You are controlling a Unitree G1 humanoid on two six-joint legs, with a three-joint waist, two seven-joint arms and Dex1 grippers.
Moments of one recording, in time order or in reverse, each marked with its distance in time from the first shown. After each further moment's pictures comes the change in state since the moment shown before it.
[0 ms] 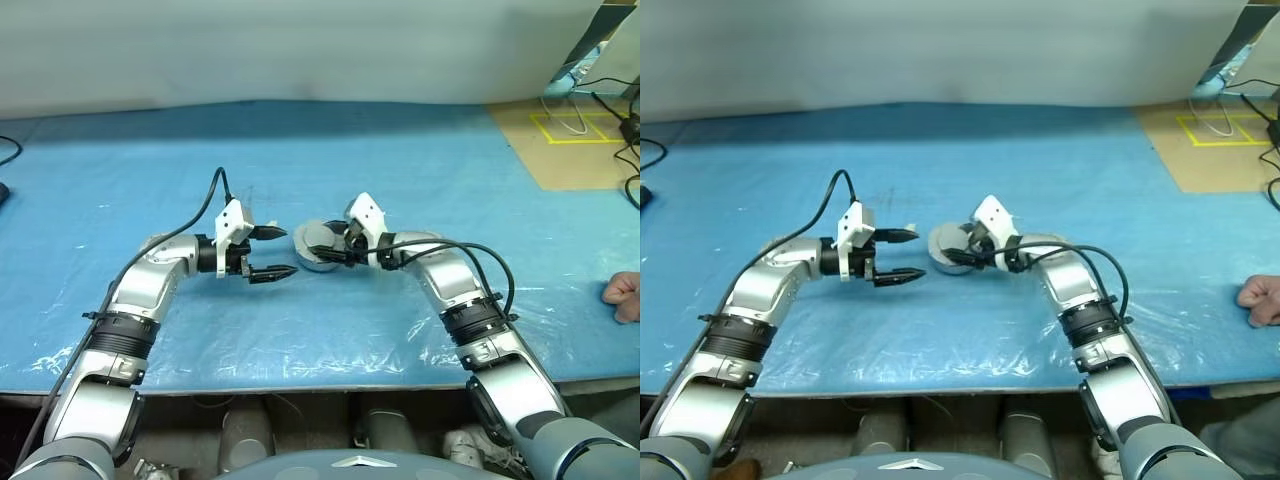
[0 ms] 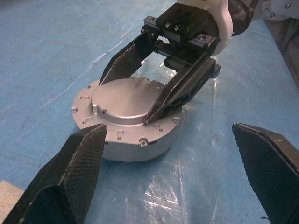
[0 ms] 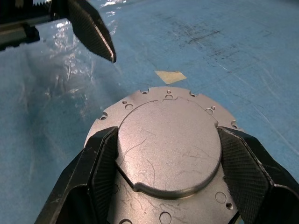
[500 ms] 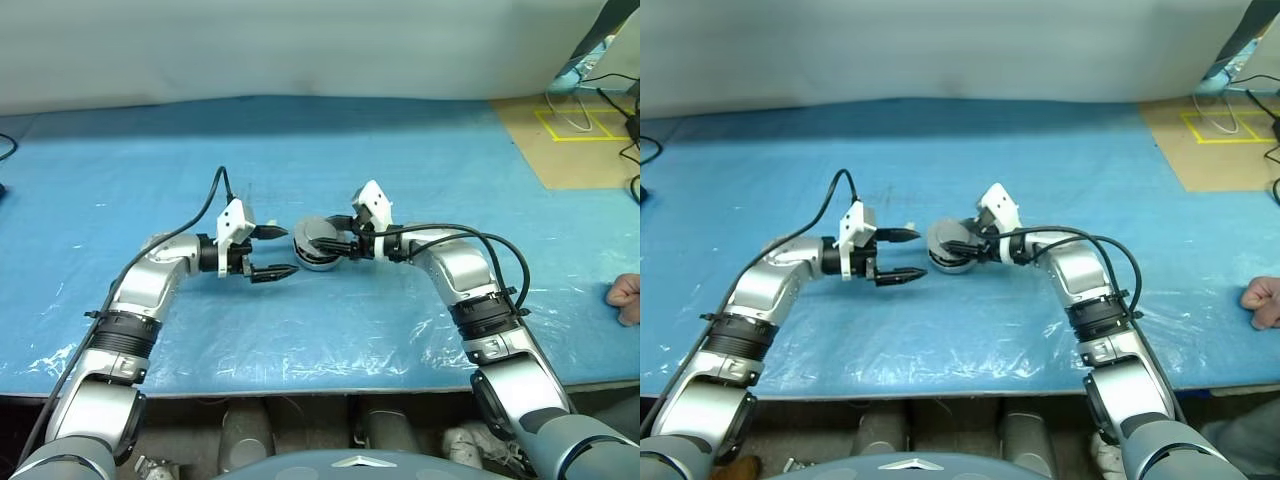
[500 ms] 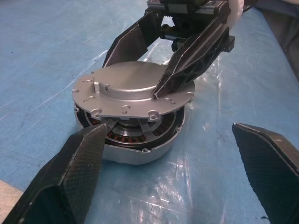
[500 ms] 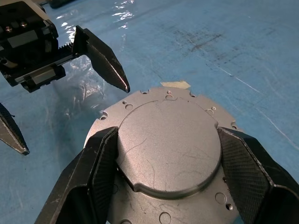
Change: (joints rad) left arm -0.008 -0.007 -0.005 0.005 0.001 -0.001 0.000; right arm -0.018 -0.024 -0.009 -0.116 0.048 0.146 0.032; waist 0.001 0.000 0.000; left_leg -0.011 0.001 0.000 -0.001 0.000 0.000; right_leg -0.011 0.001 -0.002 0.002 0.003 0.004
